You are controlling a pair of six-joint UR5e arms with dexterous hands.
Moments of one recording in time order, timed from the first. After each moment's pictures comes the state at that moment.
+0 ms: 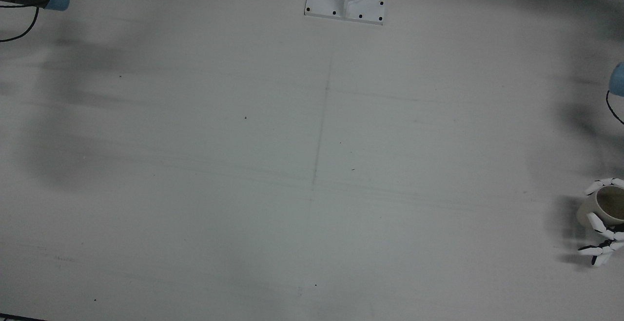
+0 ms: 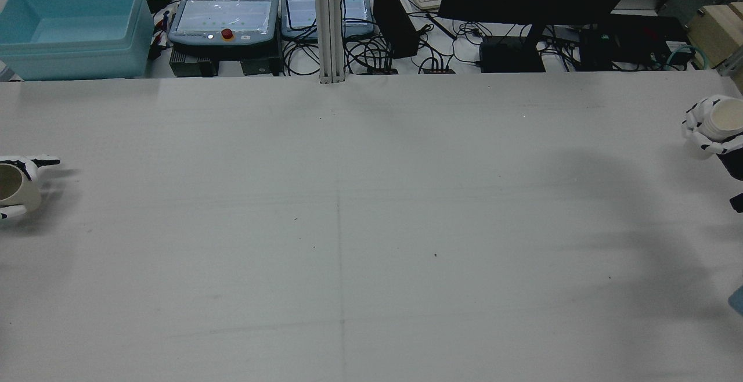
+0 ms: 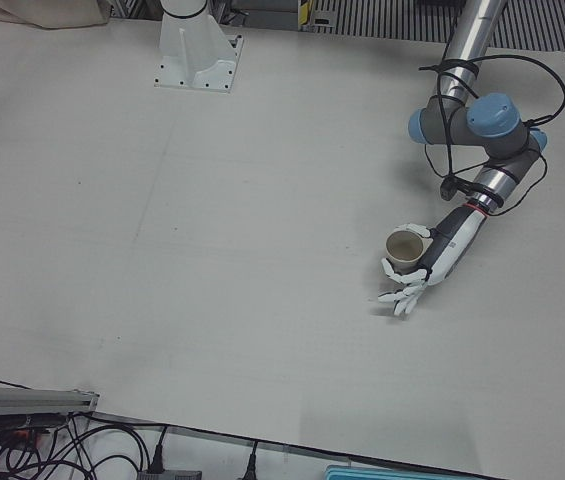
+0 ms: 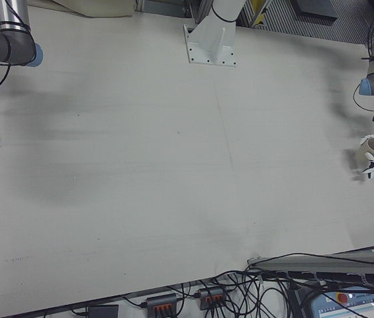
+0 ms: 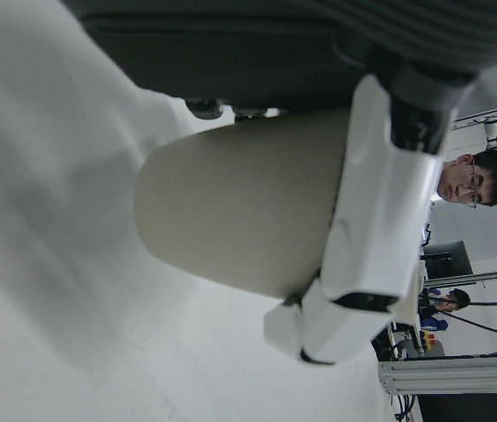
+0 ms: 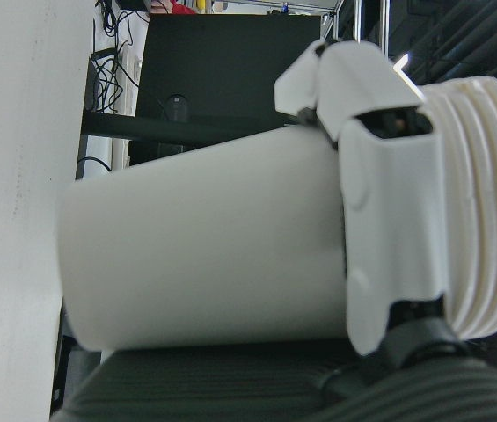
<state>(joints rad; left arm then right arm) -1.10 -1.57 -1.43 -0.19 1.73 0.32 1.14 -1.62 1.29 -2.66 -1.17 -0.10</state>
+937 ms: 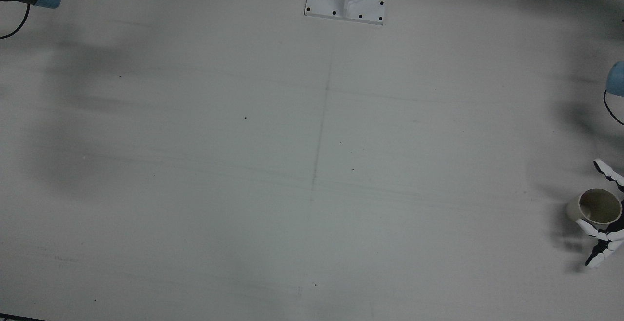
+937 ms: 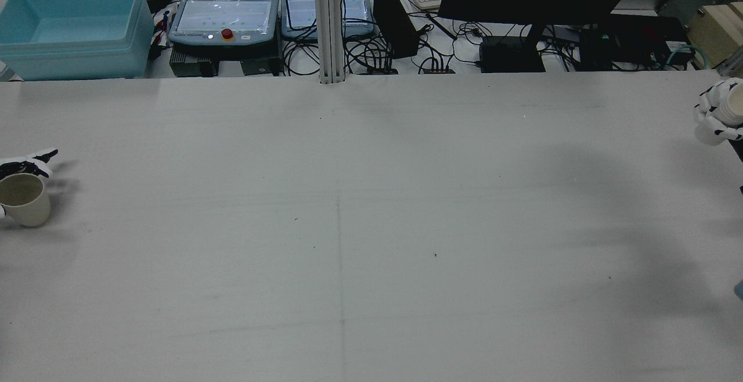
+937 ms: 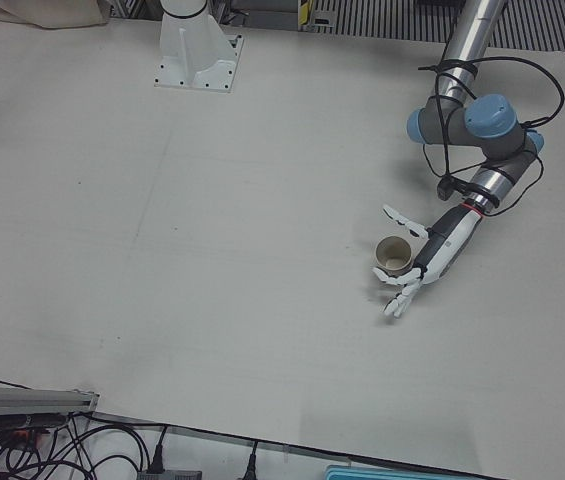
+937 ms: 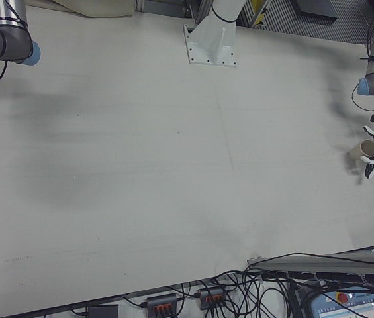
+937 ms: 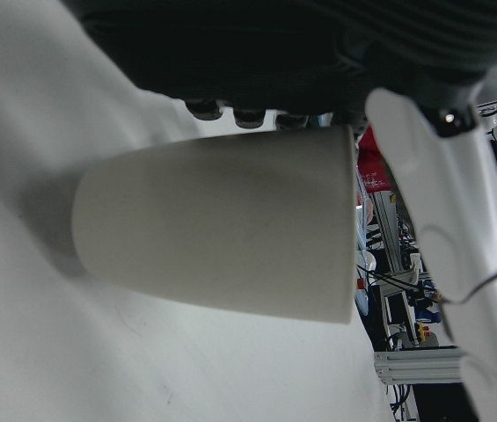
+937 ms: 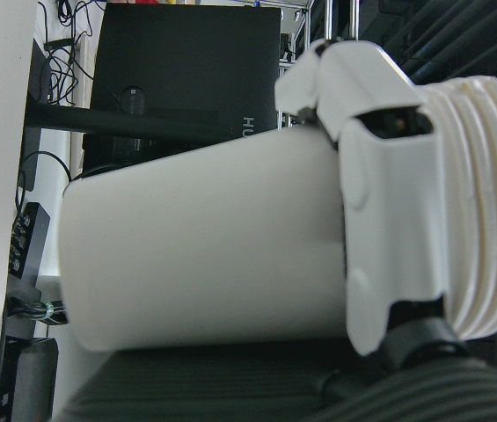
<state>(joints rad) -1.09 -1.57 -1.43 -0.21 1.73 0.32 1.19 -1.62 1.33 -2.66 -1.18 -0.10</state>
